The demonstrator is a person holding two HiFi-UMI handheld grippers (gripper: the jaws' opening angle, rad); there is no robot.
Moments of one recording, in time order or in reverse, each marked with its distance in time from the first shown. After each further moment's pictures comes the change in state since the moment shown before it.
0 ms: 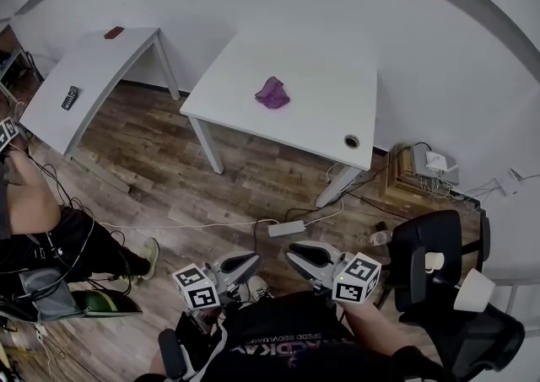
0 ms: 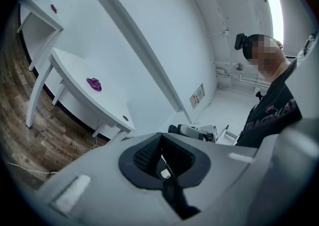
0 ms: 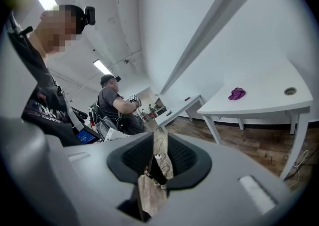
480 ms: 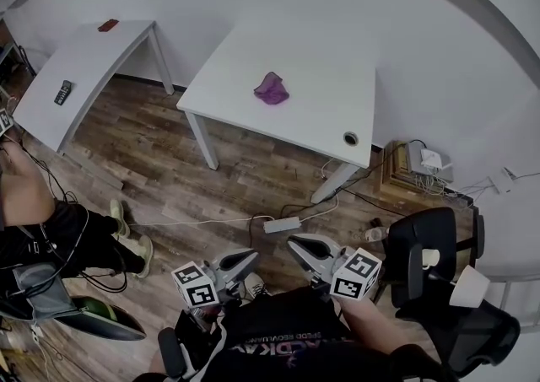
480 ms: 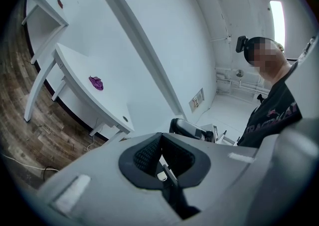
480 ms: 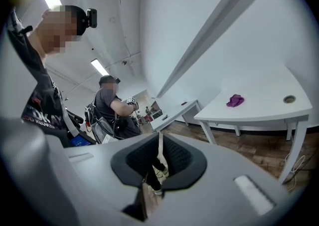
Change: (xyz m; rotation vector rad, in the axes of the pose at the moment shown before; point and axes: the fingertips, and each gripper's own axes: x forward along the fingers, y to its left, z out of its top) left arm -0.007 0.010 0.007 -0.055 -0.026 -0.022; right arm 0.016 -0.002 0.023 -0.019 -0.044 -0.053
